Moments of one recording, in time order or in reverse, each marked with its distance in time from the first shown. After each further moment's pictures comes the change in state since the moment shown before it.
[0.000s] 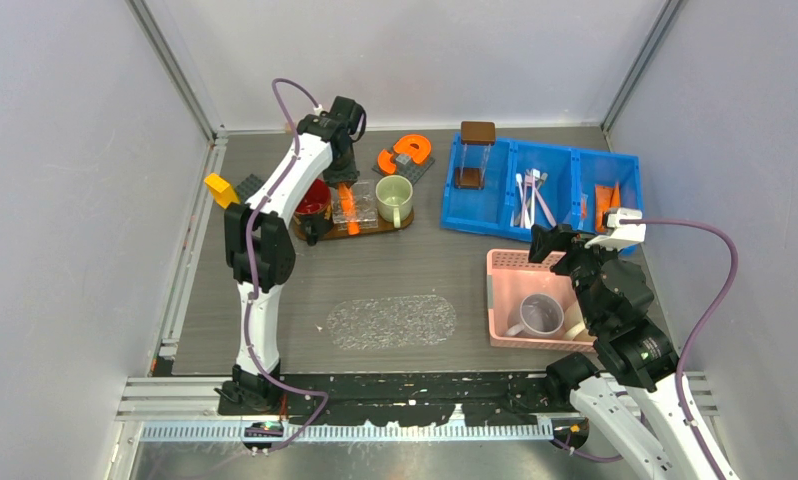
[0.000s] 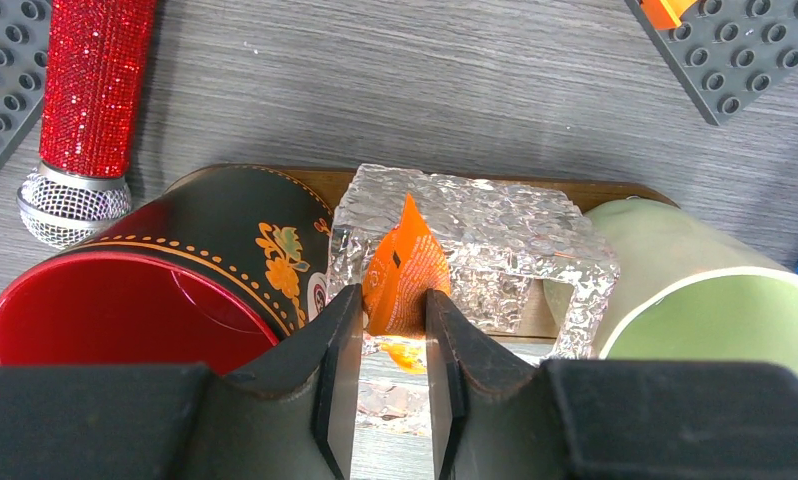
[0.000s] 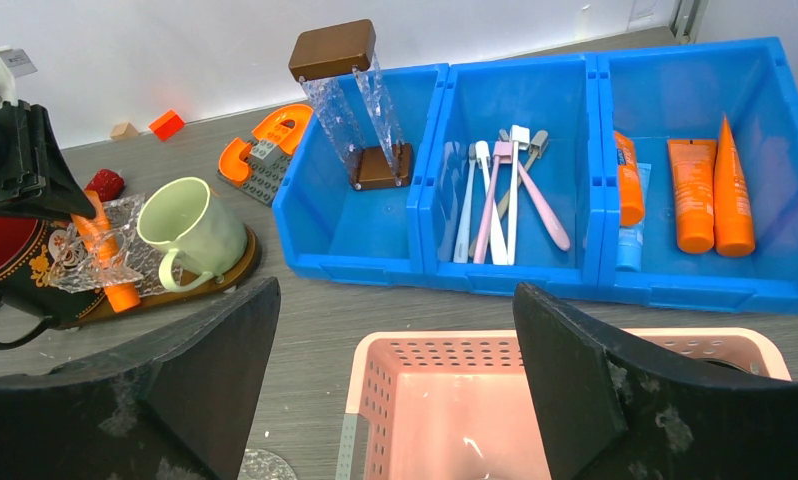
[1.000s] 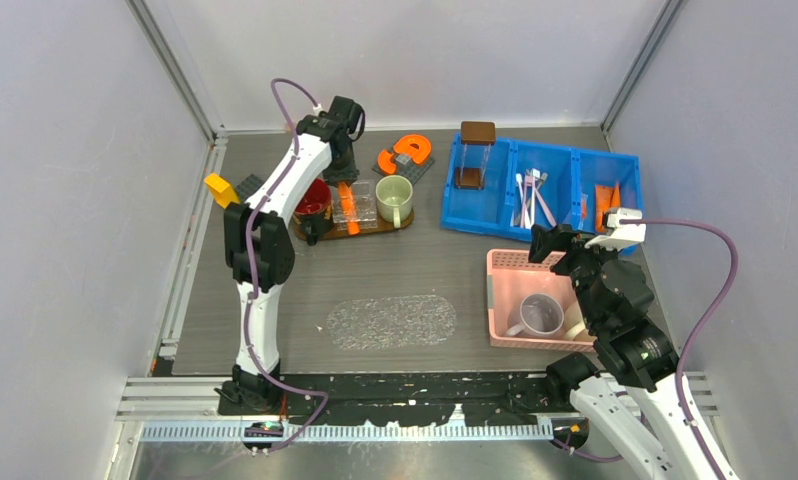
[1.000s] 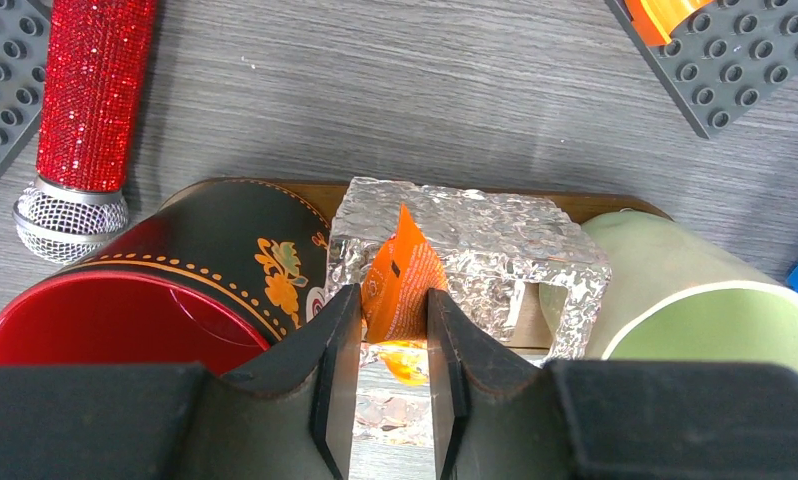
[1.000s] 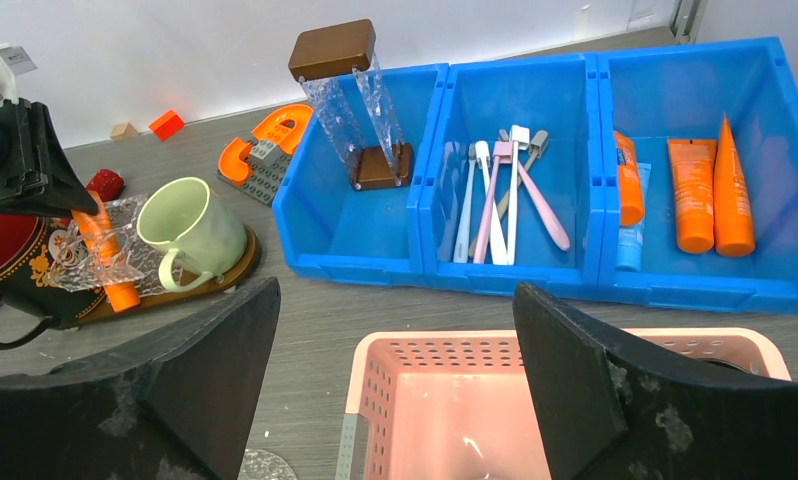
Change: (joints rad) left arm 0.000 0.000 -0.011 0.032 0.007 0.002; right arm 0.000 0.000 0.000 0.000 0.000 0.000
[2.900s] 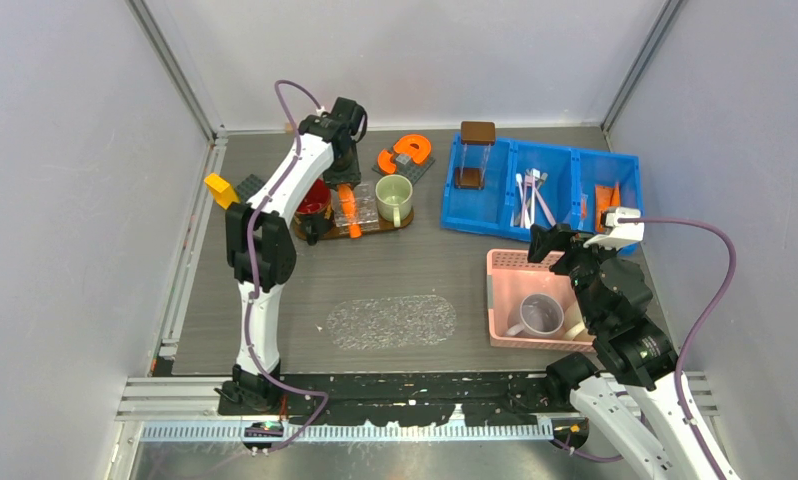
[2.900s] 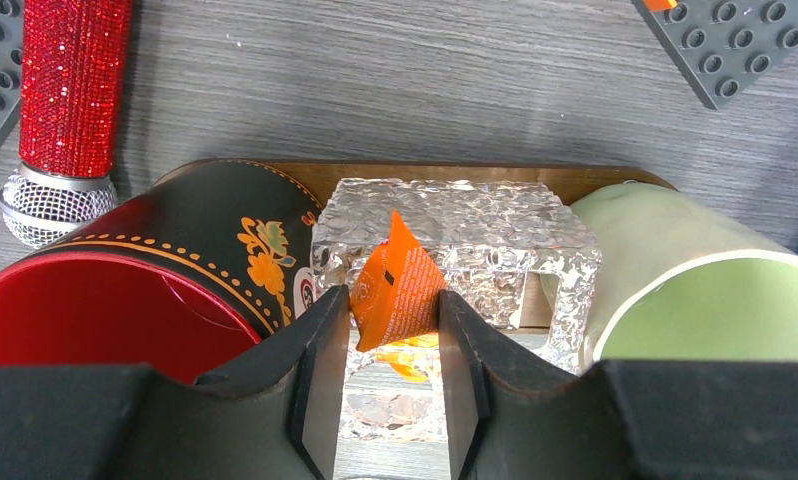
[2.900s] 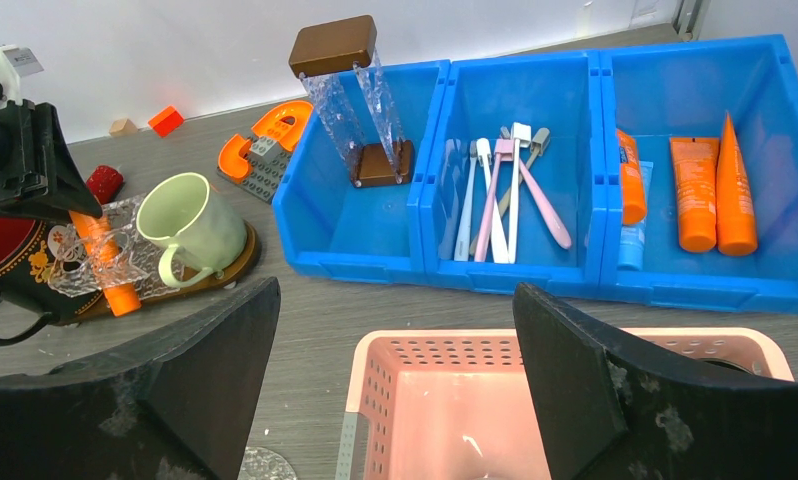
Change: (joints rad) left arm -0.004 0.006 0.011 -0.035 0.016 0.008; right arm 0.000 0.007 0.000 0.000 -0.004 0.000
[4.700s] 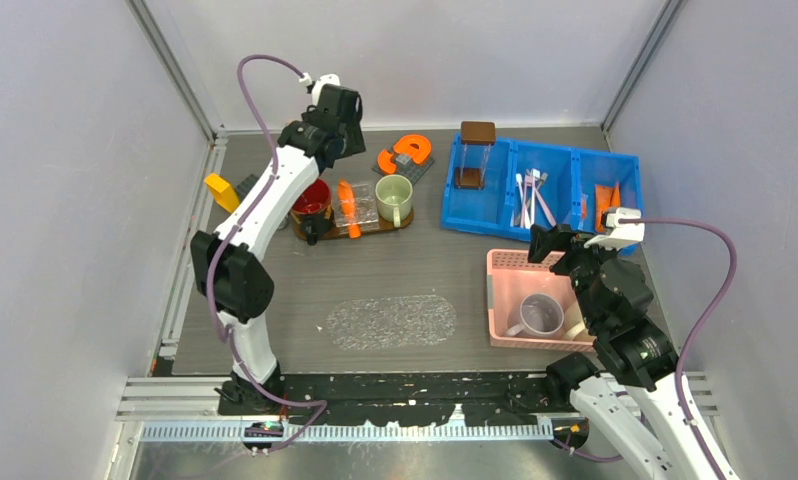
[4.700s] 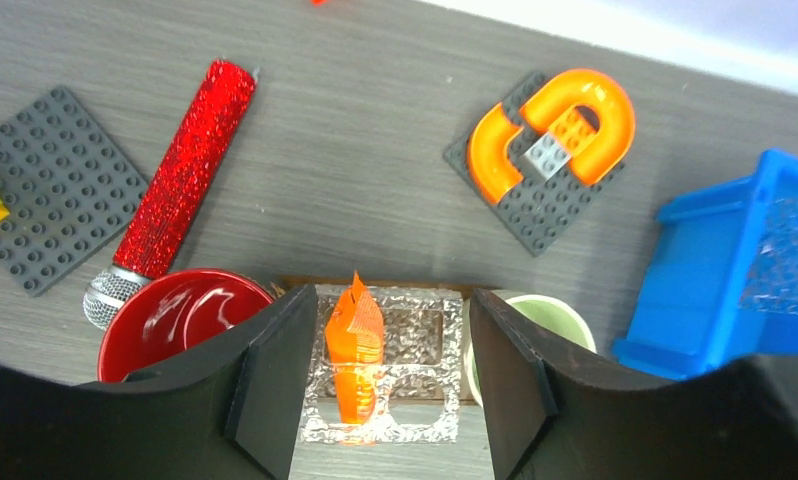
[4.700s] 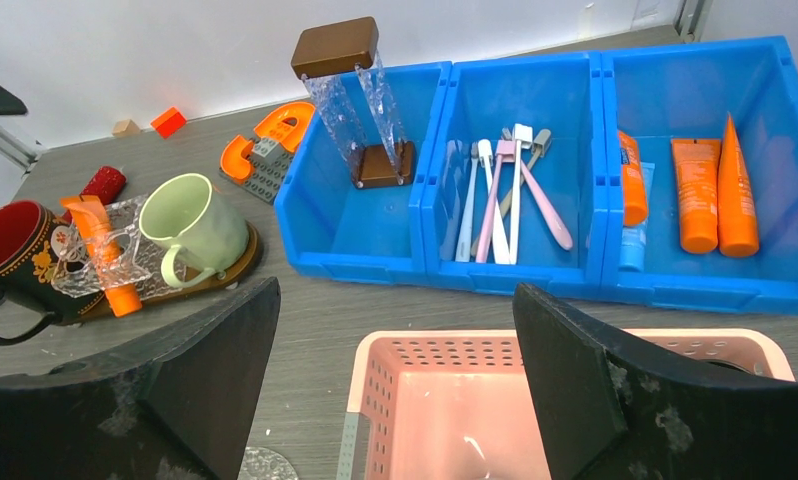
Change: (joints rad) left arm -0.071 -0.329 -0.229 0.392 -0.213 -0.007; right arm 0.000 -0.005 0.000 0.000 -0.003 0.000
